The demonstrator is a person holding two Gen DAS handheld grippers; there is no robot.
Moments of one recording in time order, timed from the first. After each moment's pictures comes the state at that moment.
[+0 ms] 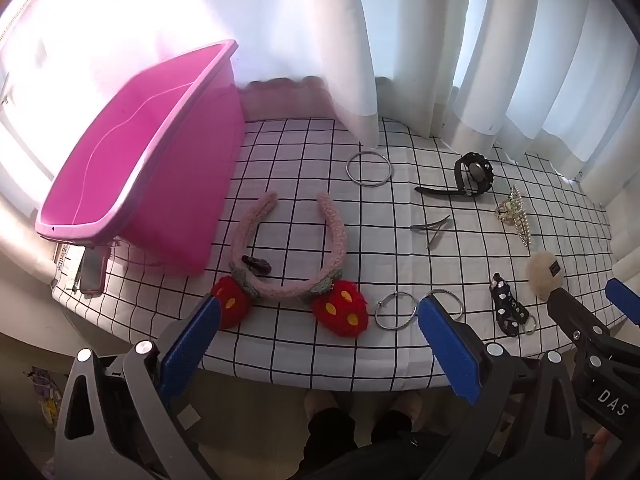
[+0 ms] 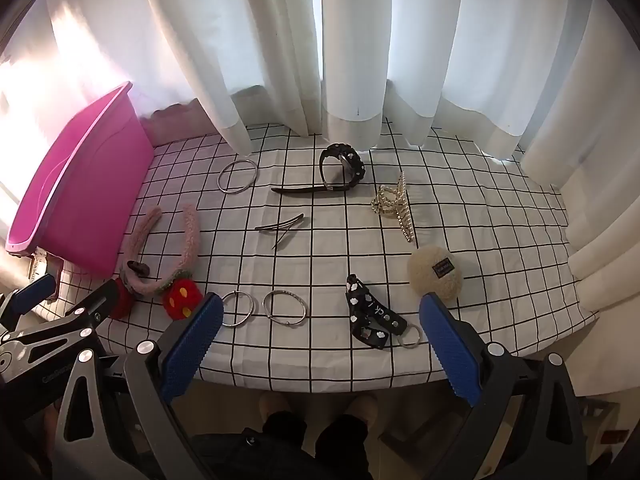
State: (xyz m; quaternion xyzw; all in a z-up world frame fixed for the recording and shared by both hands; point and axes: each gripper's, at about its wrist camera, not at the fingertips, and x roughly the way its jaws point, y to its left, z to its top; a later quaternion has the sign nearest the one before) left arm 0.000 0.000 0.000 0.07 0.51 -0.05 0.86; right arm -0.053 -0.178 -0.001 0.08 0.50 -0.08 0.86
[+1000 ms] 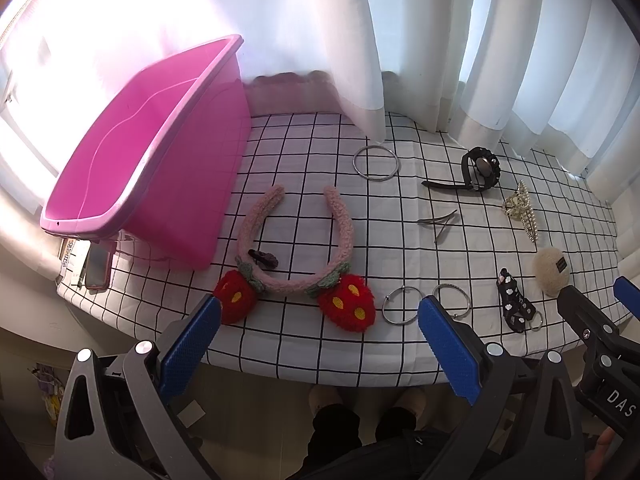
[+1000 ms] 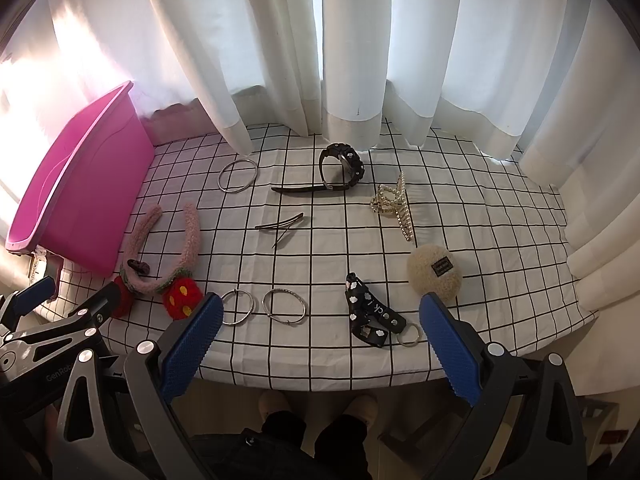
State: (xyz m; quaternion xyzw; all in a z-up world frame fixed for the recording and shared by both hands) left arm -0.002 0.003 -0.004 0.08 0.51 -0.04 0.85; right arm -0.057 -0.179 0.001 0.08 0.50 -0.08 0.86
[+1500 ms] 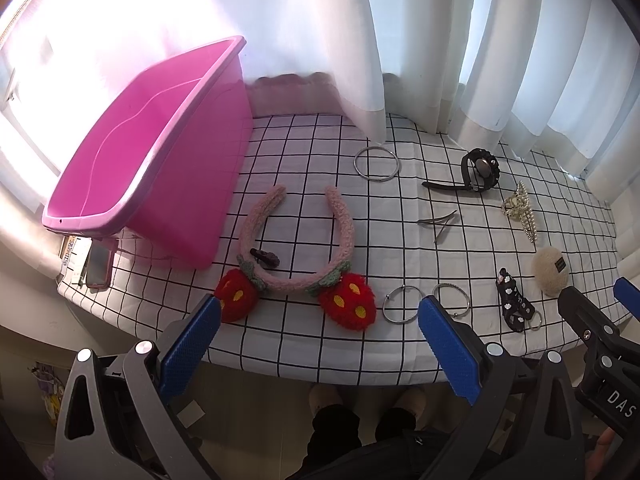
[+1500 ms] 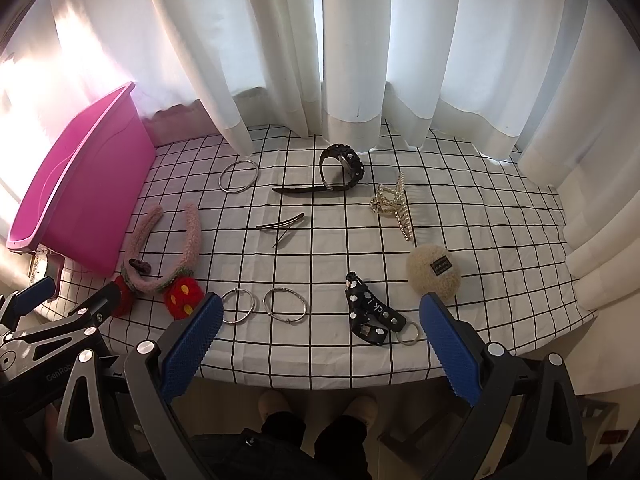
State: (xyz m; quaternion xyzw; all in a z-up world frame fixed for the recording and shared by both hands) left arm -0.006 0.005 -0.002 0.08 0.51 -0.04 0.86; right arm -0.060 -0.177 0.002 0.08 0.50 -0.08 0.86
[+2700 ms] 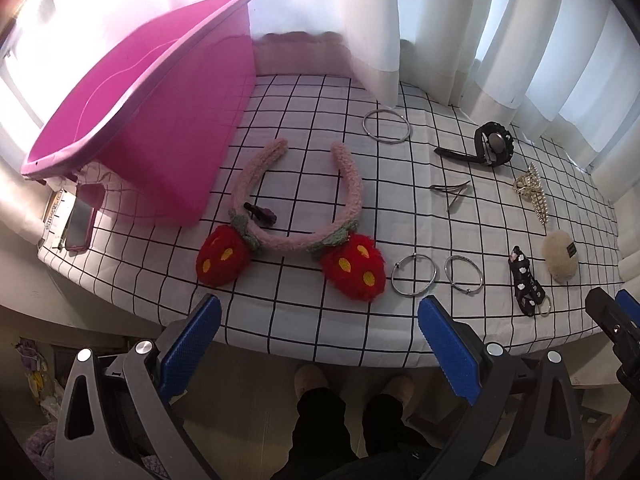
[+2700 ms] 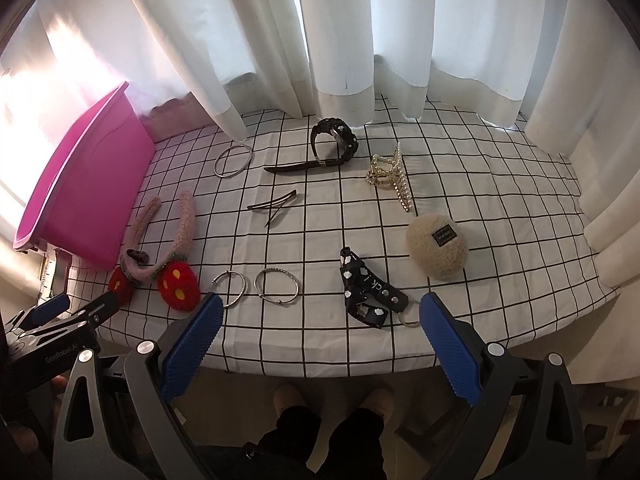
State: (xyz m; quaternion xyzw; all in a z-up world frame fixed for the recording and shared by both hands) left arm -0.013 0.027 -0.050 0.04 0.55 -0.03 0.83; right arm -0.083 -0.210 -0.039 0.13 0.50 -0.06 0.85
